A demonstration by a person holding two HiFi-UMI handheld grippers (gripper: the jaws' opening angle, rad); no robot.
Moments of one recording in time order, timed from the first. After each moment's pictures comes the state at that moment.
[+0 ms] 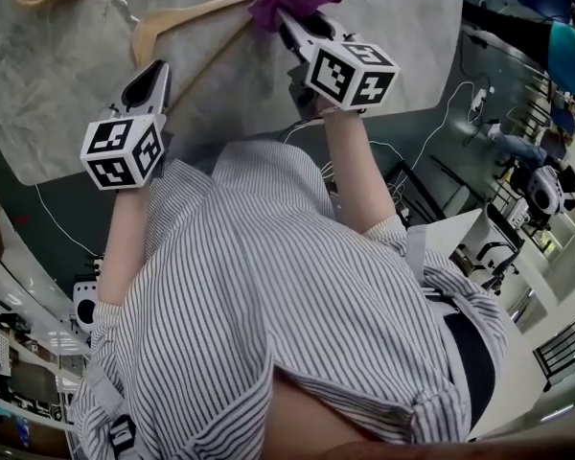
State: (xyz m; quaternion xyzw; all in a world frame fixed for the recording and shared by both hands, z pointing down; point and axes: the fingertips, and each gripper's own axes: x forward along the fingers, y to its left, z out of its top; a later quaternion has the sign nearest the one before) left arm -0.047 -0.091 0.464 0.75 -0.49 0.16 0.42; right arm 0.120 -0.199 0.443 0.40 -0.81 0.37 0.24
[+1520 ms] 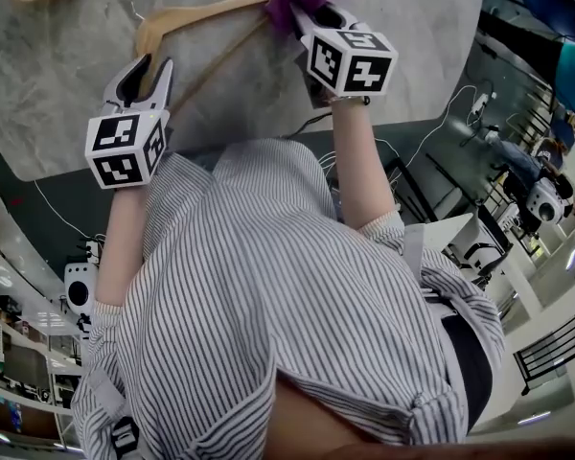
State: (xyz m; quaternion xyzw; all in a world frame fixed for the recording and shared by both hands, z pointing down) left arm -0.067 -0.104 0.484 0.72 -0.50 0.23 0.41; right arm 0.125 -0.227 0.494 0.39 -0.78 0.33 0.37
